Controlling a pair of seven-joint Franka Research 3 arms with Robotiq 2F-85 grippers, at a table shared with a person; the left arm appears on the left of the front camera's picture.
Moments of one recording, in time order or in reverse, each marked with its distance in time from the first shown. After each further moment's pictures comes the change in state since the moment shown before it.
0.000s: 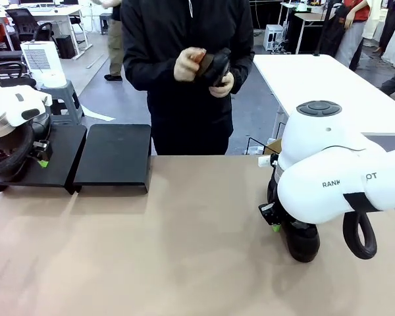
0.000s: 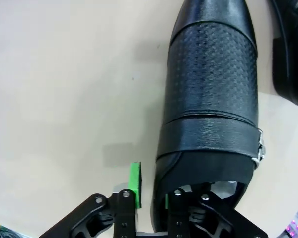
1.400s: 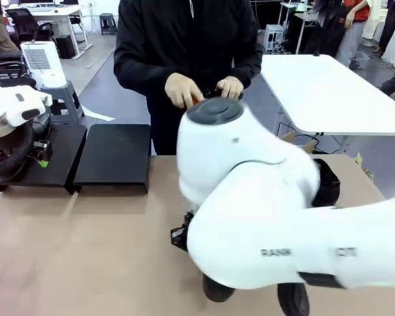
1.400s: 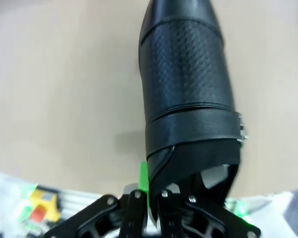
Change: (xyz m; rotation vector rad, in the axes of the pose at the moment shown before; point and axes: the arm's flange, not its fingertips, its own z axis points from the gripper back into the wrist) left arm 0.000 0.000 0.000 0.000 0.000 -0.001; right arm -0.085 0.214 0.071 0.047 -0.033 -0.059
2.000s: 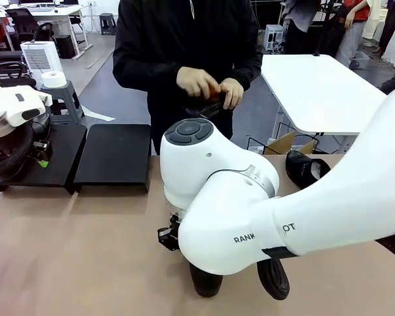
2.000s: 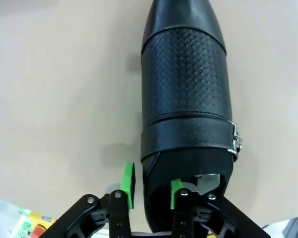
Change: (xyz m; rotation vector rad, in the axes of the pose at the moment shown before) left arm 0.000 0.000 0.000 0.000 0.000 0.000; right arm 0.033 0.020 -0.043 -0.001 -0.010 0.038
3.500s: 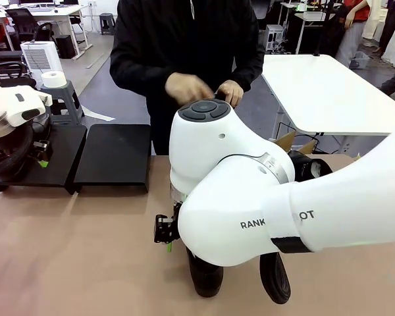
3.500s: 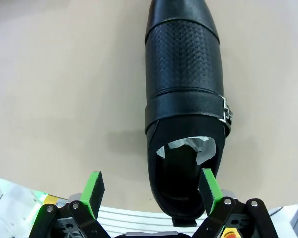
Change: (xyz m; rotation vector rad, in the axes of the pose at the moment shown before) left arm 0.000 0.000 0.000 0.000 0.000 0.000; right arm -0.007 -0.008 0.033 0.058 0.028 -0.040
